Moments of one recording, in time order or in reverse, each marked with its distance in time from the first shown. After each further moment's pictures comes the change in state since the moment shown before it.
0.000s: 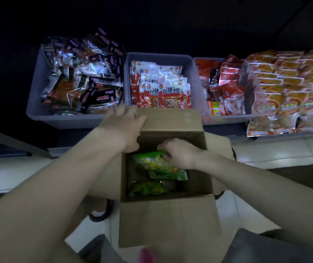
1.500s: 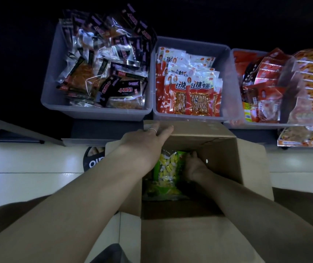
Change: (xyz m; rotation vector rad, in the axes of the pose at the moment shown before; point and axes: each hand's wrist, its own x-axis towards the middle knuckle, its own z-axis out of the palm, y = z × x) left_hand 0.009 -0.015 0.034 -0.230 -0.140 0.019; right_hand 0.104 0.071 0.140 0.082 -0.213 0.607
